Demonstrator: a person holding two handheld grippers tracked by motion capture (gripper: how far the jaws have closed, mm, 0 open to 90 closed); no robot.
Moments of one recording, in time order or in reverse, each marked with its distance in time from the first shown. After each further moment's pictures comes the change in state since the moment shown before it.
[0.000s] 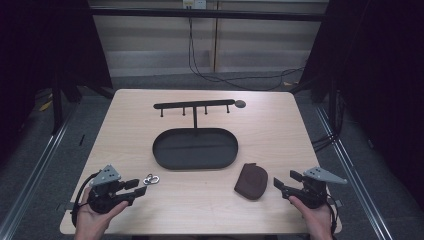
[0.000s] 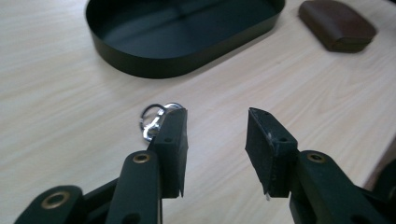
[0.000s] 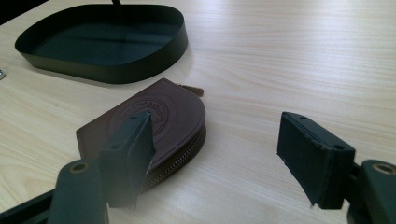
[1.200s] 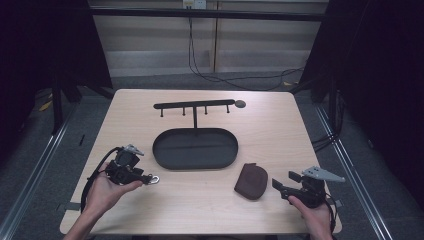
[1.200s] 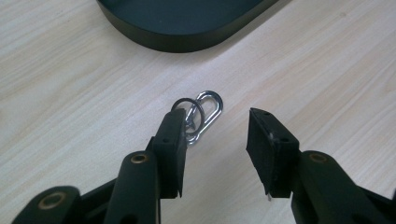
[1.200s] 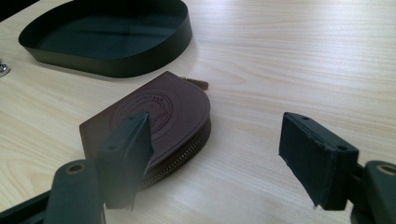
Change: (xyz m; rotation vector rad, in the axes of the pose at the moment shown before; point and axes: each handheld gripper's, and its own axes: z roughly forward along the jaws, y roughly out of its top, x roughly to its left) left arm 0.018 0.061 0.044 0.397 0.047 0.018; right arm -0.001 0.000 0.004 0.031 0.021 0.008
